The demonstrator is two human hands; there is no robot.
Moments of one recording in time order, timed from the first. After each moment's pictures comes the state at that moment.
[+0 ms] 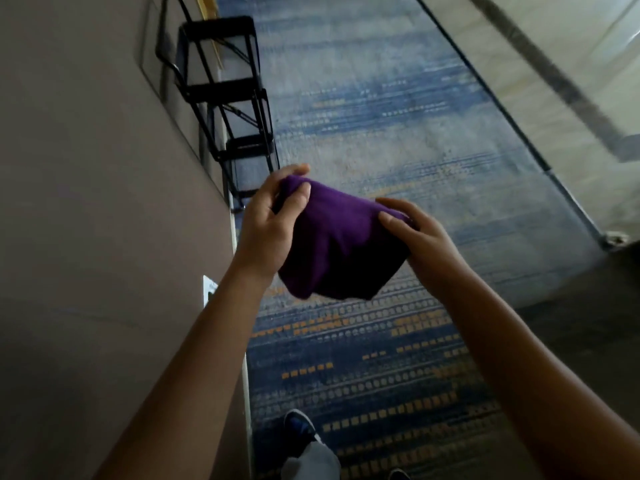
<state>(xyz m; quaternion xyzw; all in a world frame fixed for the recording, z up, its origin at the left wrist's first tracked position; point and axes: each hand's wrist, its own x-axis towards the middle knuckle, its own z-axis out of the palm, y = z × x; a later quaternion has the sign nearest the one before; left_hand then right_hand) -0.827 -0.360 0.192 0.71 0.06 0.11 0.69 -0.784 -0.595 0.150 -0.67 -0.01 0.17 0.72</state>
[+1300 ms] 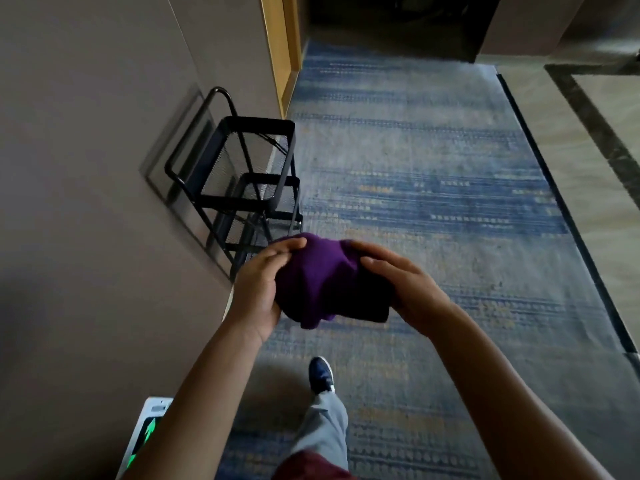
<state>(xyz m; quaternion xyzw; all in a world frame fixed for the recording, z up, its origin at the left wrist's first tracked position) -0.410 -0.355 0.186 0.51 0.26 0.17 0.80 -0.283 -0.556 0.162 -0.60 -0.15 0.41 0.67</state>
